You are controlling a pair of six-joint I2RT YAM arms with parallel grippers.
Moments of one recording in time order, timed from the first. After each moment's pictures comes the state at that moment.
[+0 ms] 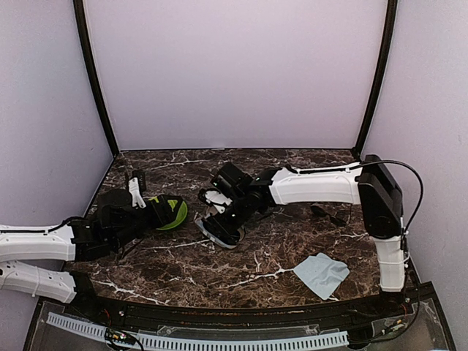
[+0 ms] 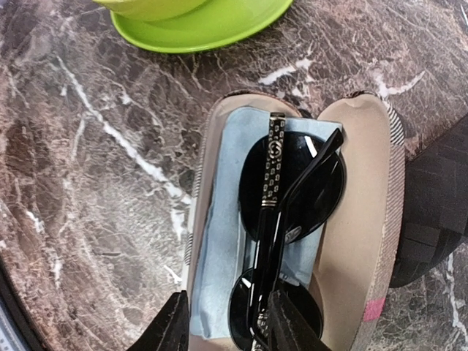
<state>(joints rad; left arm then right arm) -0.88 1.00 0.45 0.23 -0.35 -0.79 1.03 2.09 1.63 -0.58 -0.10 0.11</state>
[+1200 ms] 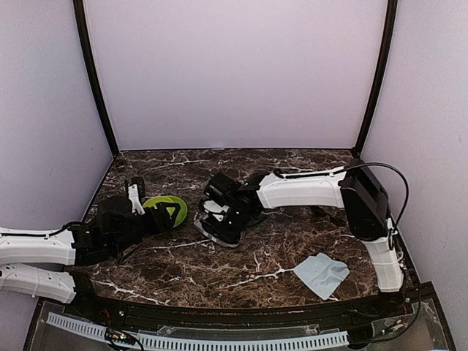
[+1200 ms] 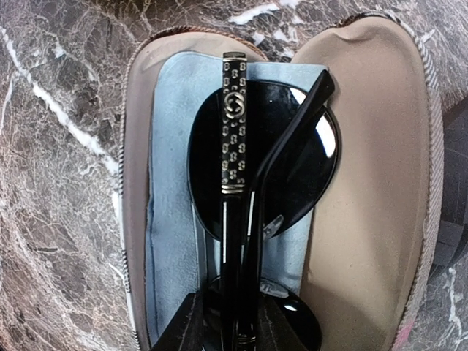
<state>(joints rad) -0.87 0.97 0.39 0.22 -0.36 -0.77 1.05 2.21 1.74 -0.71 0.02 0.08</state>
